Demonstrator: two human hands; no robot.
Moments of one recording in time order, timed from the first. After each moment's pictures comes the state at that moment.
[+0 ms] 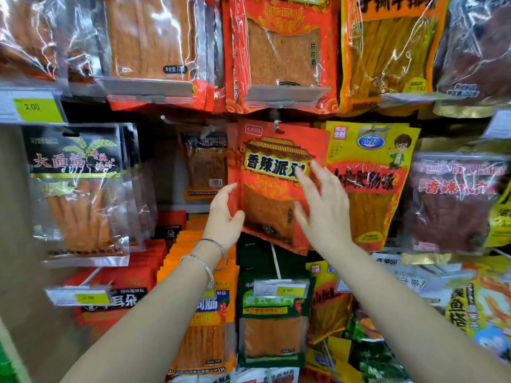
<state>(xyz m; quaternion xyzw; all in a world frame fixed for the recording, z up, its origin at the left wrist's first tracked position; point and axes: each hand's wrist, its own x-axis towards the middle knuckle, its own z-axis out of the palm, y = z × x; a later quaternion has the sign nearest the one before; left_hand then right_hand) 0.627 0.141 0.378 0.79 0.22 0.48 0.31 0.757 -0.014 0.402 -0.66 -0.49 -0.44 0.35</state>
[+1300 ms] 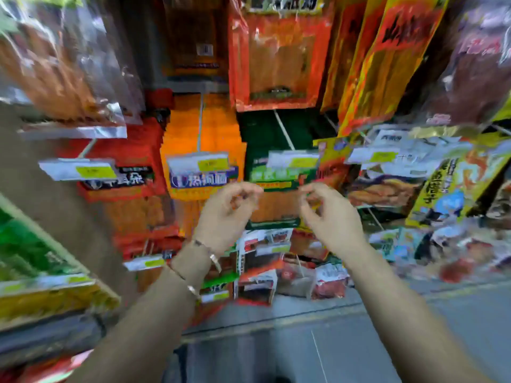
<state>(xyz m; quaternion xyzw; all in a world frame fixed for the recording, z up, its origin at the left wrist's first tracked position) 0.502 0.029 0.258 0.77 0.21 0.33 0.50 0.655 -0.101 0.250 -0.83 -0.44 -0.06 0.34</state>
